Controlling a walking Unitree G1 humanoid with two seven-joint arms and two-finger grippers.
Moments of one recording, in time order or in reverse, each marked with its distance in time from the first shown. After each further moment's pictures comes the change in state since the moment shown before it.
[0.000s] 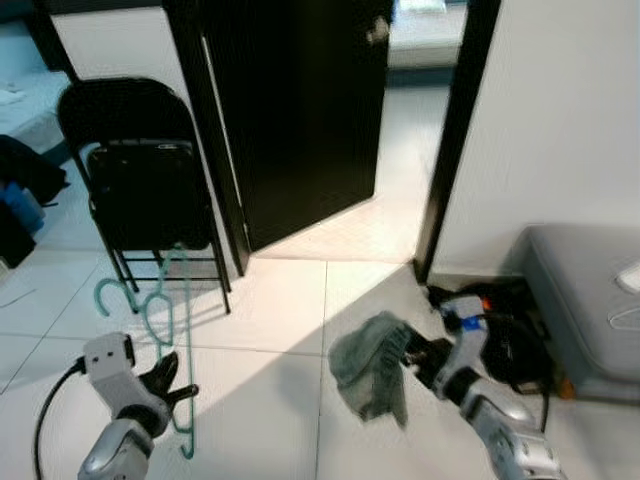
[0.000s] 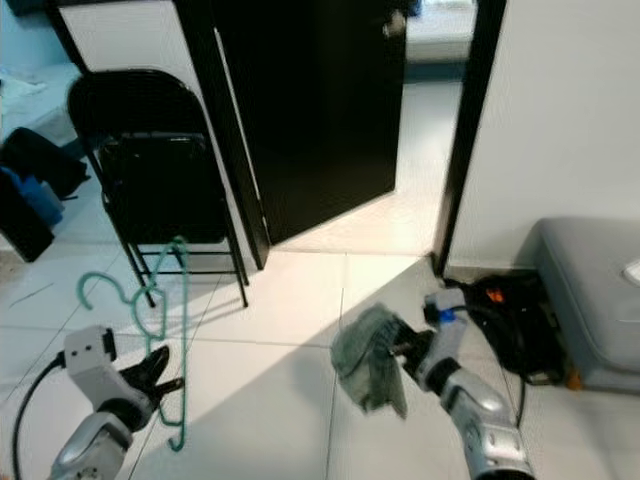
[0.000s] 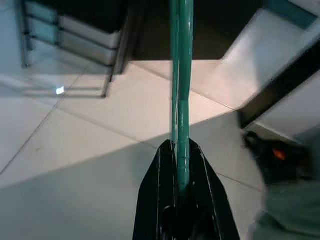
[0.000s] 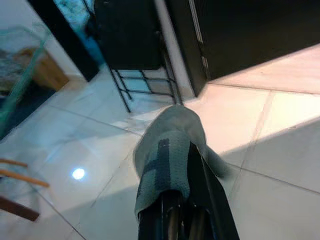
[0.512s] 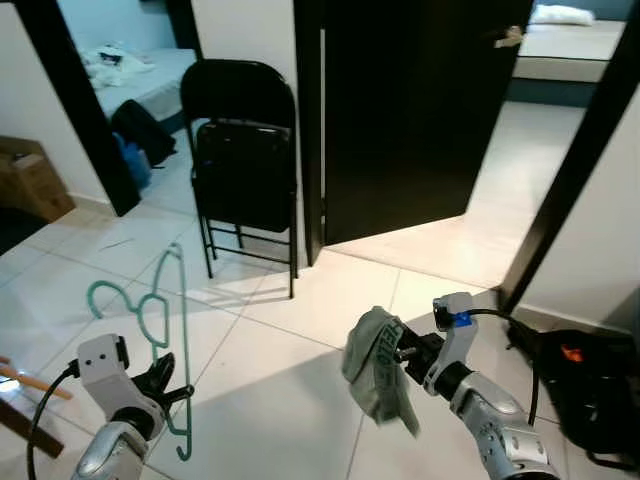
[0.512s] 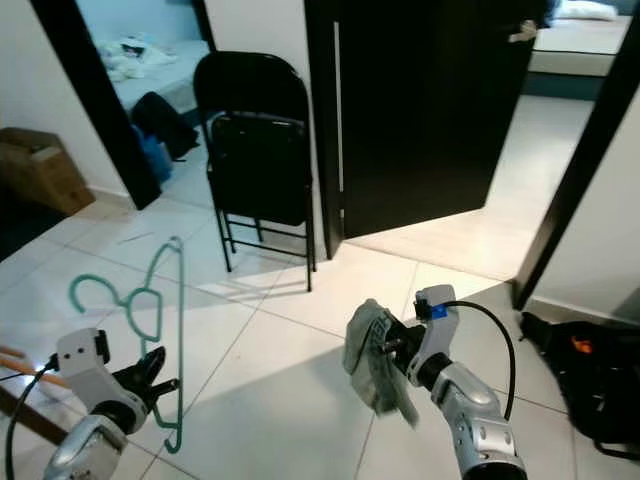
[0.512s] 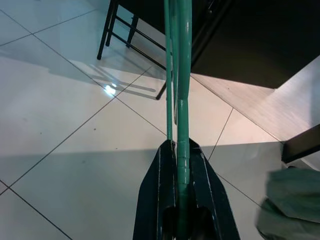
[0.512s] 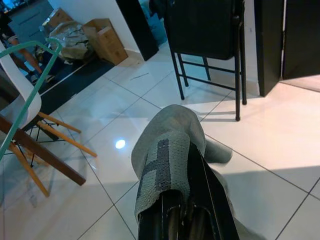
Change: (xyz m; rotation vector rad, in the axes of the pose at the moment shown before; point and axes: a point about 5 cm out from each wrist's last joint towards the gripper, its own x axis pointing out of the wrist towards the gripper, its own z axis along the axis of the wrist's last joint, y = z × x) left arm -0.002 0.001 -0.005 -0.018 0.019 -0.015; right arm -0.001 -0.002 0.000 0.000 0.002 -0.003
